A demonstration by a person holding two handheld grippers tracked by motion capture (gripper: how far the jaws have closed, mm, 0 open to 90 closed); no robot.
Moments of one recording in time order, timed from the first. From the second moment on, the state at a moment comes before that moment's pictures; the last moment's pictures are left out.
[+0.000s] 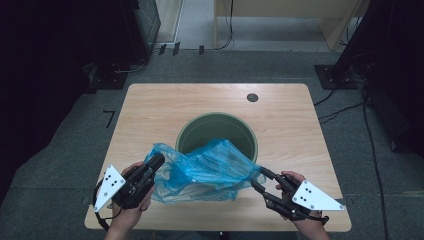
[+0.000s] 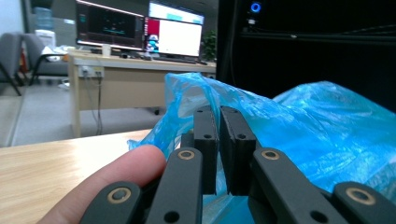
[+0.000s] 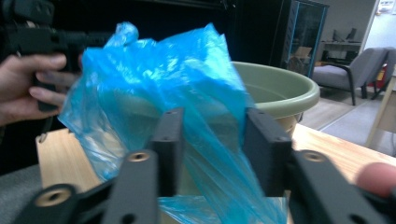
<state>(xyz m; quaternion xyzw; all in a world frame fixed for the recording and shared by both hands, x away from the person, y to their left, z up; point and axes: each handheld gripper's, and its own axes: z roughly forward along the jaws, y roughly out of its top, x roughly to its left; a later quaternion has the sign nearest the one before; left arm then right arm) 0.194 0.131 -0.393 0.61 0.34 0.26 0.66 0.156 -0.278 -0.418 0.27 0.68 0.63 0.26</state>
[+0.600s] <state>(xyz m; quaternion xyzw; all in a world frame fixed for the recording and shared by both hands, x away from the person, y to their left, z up) 0.199 0.129 -0.397 0.60 0.40 0.27 0.64 0.156 -0.267 -0.428 0.28 0.69 0.59 0.31</state>
